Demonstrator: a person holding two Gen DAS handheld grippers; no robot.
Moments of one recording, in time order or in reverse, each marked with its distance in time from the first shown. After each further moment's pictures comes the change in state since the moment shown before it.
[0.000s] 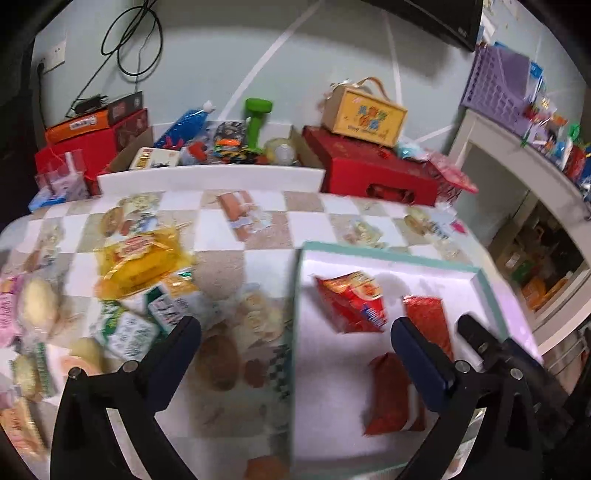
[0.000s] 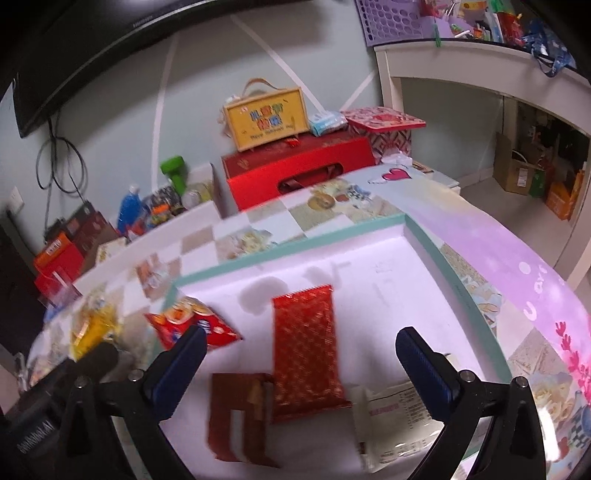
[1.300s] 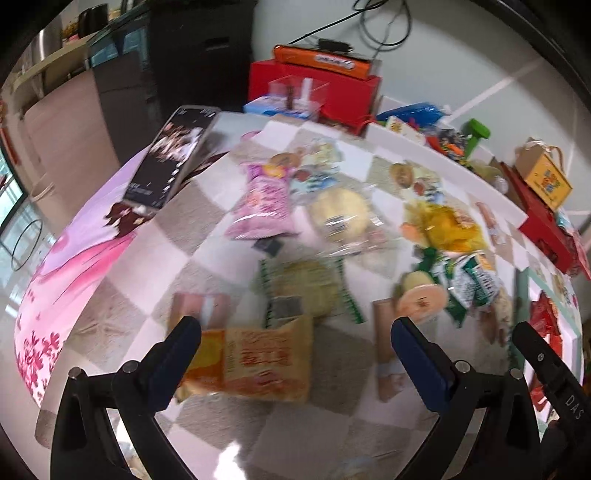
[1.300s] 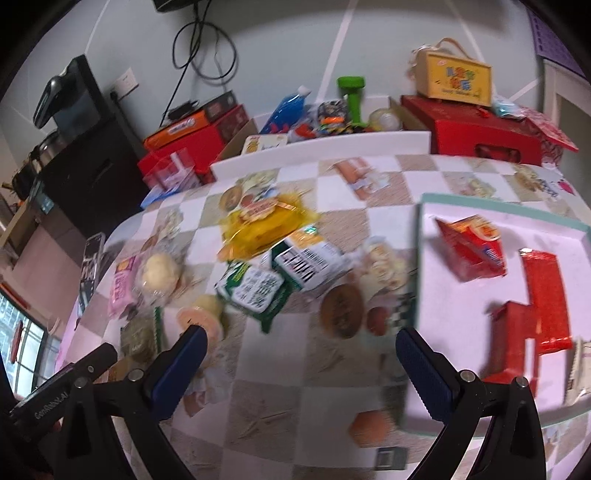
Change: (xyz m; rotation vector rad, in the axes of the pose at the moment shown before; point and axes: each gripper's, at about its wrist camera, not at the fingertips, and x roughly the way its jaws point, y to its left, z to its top) left arm -0.092 0.229 -0.077 -0.435 0.089 0.405; right arm -0.001 0.198 -0.084 -0.330 0.252 0.331
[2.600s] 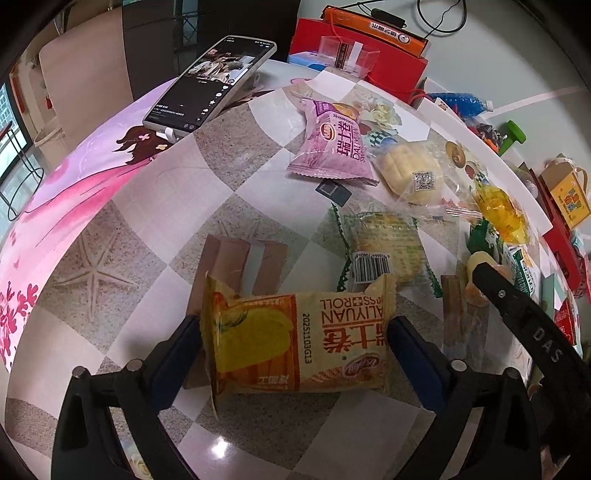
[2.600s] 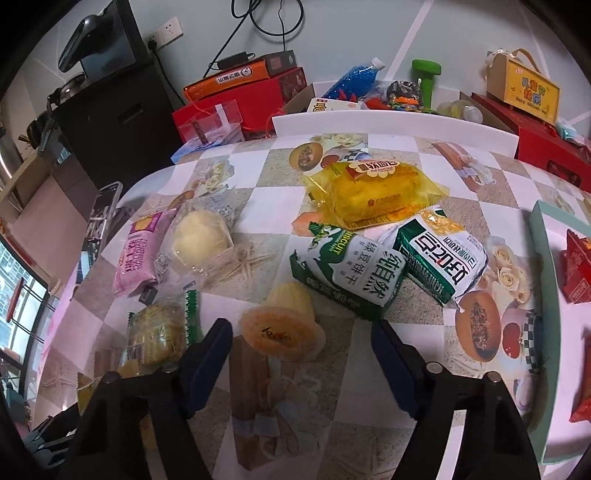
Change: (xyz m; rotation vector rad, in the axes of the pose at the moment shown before) left arm 0.045 0.047 -0.018 -0.122 0.115 -0.020; right arm 0.073 0.081 -0.006 -0.136 0.057 0.034
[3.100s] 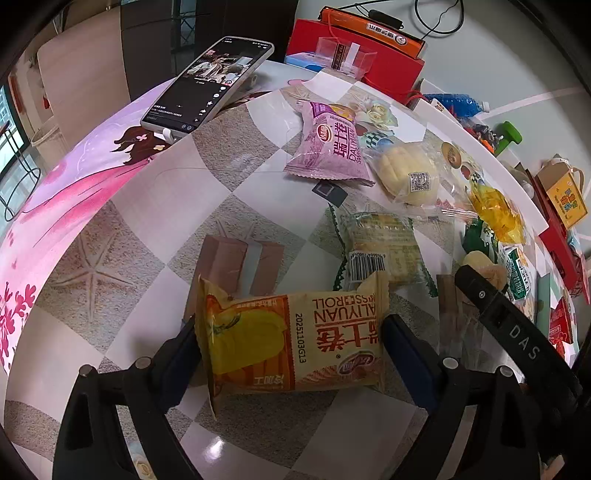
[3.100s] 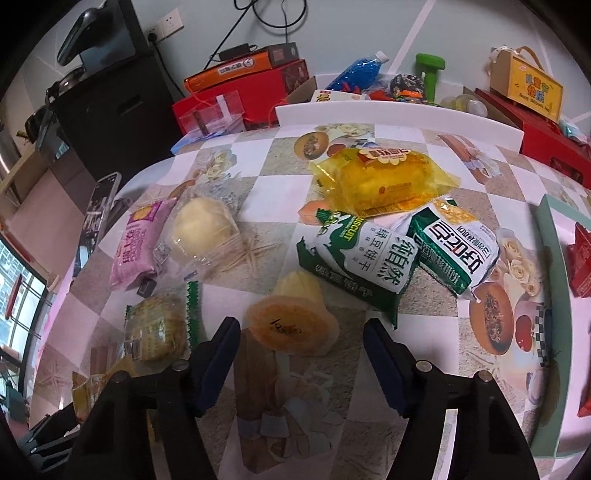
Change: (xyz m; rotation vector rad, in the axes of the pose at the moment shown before) left arm -0.002 0.001 -0.002 0.003 -0.003 -0.010; right arm 0.008 0.003 -0.004 0.014 0.009 0.006
